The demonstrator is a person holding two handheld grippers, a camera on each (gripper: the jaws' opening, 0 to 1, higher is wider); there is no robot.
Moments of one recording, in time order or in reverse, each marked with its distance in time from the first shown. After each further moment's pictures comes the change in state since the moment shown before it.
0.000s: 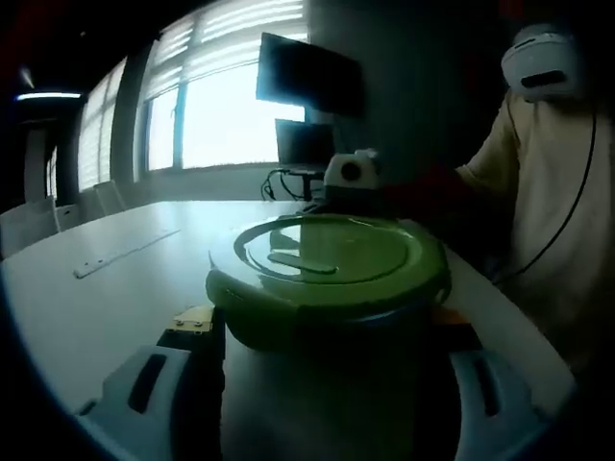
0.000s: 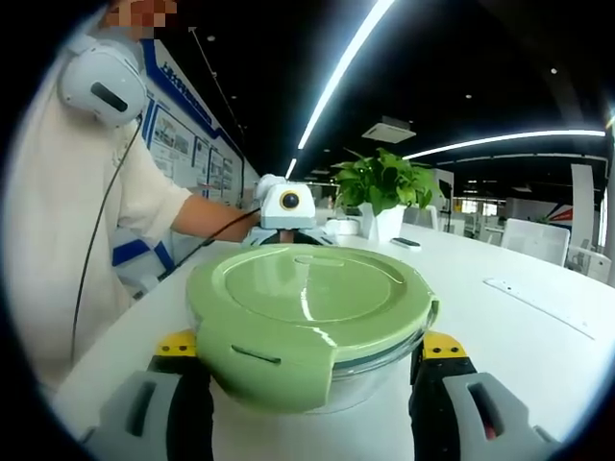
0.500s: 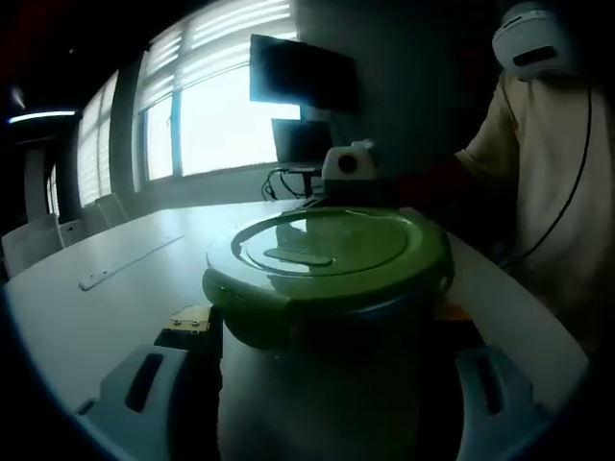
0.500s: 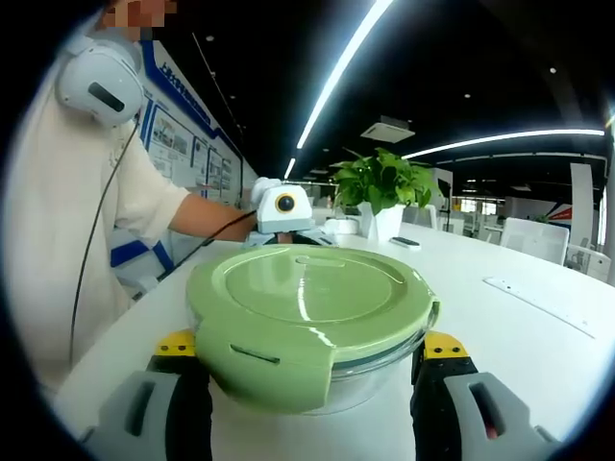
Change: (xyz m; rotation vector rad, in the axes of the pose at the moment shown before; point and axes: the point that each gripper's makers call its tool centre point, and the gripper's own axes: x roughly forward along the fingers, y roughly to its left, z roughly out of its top) left arm 0.002 0.000 -0.006 0.070 0.009 0.016; right arm 0.001 0.000 0.000 0.008 0.000 -0.003
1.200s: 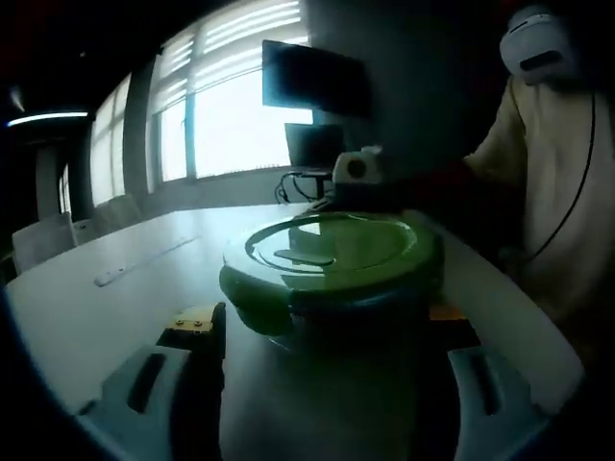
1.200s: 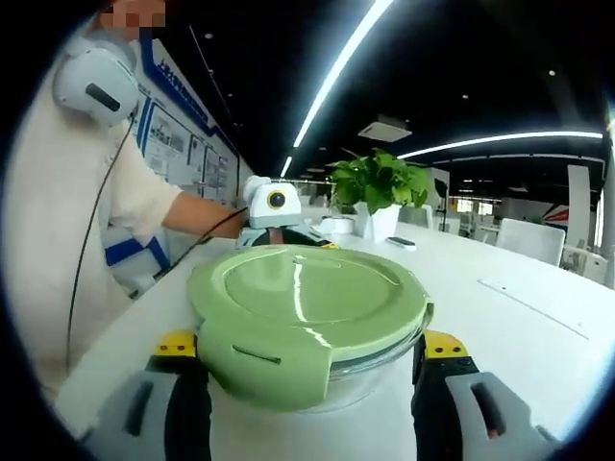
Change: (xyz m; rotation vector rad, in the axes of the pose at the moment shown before) left arm -0.014 0.001 0.004 -0.003 -0.012 0.057; right arm -0.003 0.000 0.002 -0.007 0.006 -0.019
